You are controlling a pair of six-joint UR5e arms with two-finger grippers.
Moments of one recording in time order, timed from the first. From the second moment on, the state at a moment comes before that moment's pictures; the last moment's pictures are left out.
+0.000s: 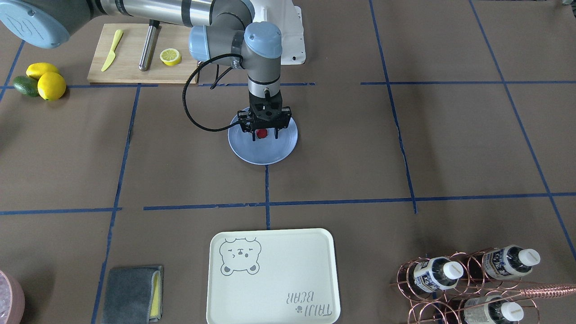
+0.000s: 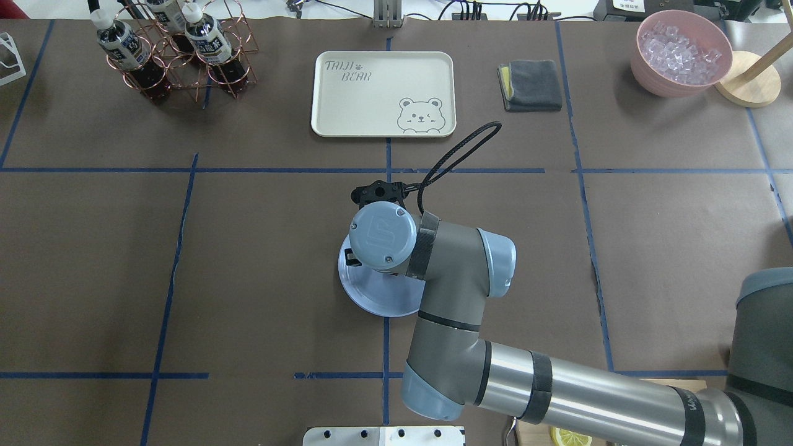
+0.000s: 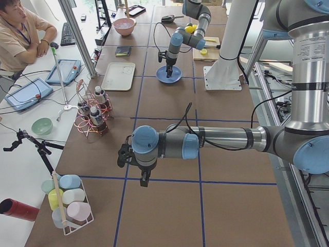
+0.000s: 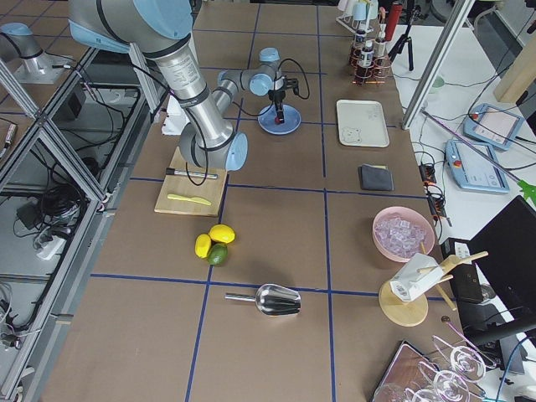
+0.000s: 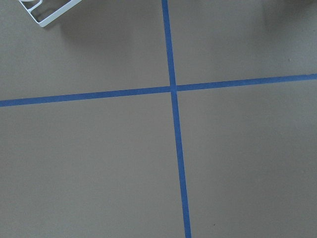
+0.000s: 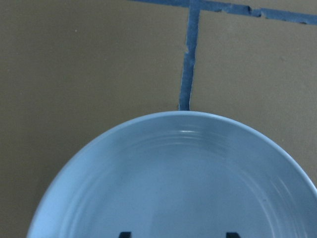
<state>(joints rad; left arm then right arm) -1.64 -1.49 -1.67 -1.58 -2.43 0.12 0.38 -0.77 1.52 -1.53 1.63 1.19</state>
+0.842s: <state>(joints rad) -1.64 -1.48 -1.68 -1.58 -2.42 0.13 0.92 -1.17 1.79 -1.53 2.01 0.56</state>
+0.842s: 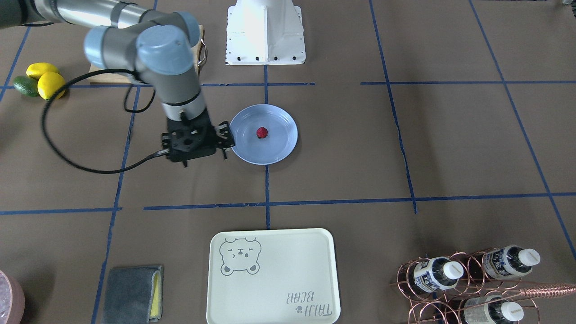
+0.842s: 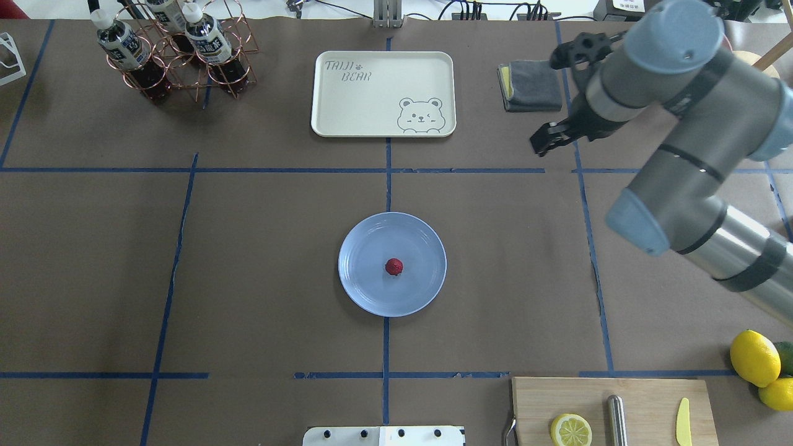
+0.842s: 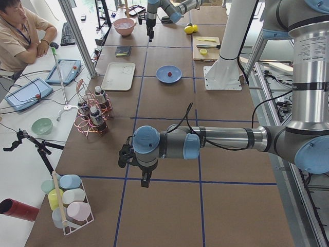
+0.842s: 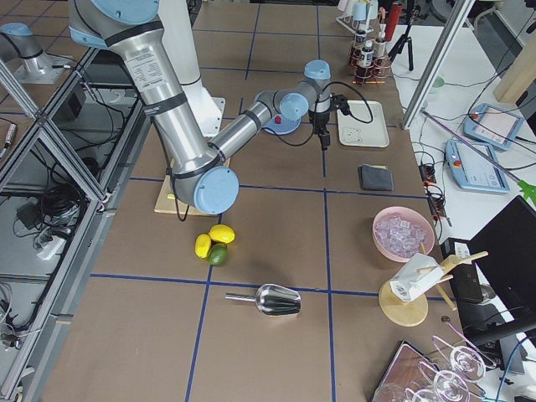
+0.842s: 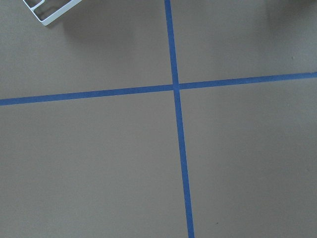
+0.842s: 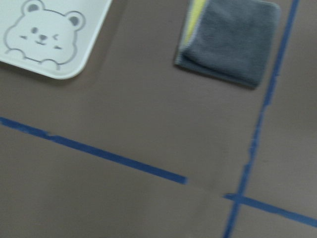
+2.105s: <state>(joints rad) -1.64 -1.48 -1.70 -1.59 -2.42 0.13 1.48 -1.75 1.81 -1.53 2.20 0.04</state>
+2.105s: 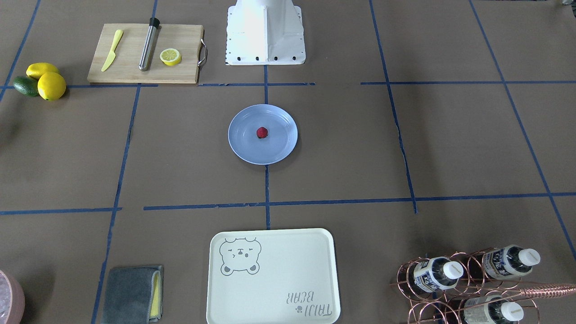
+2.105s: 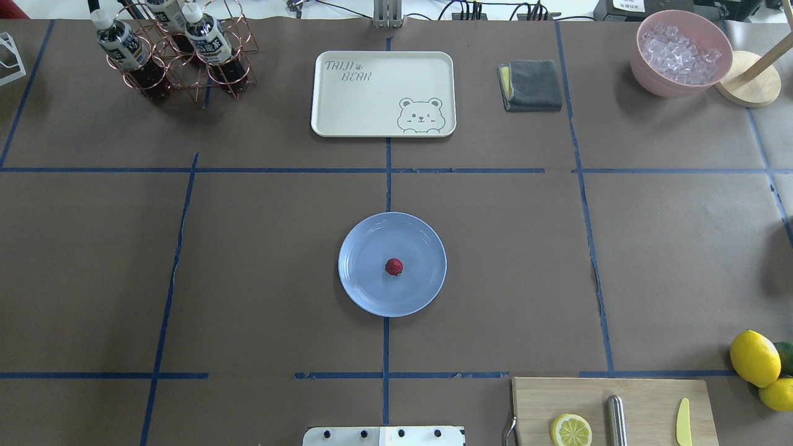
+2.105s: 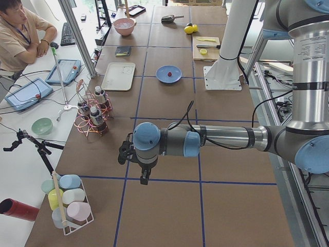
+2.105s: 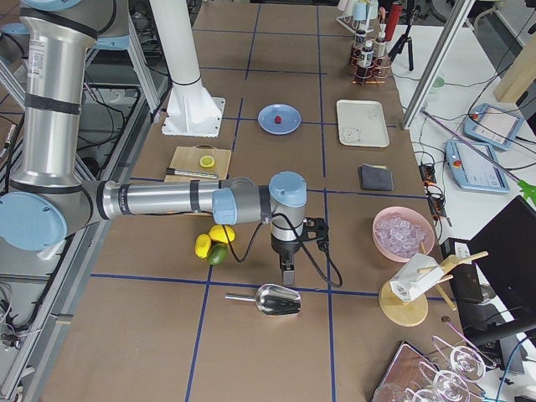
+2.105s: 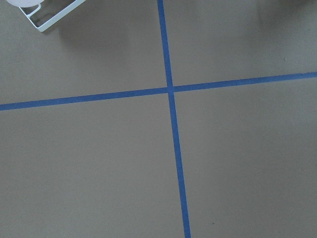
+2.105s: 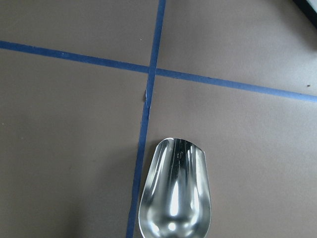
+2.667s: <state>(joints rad) -1.64 -1.48 -1.70 -1.59 -2.43 0.13 1.52 -1.76 1.80 -1.53 2.29 0.05</state>
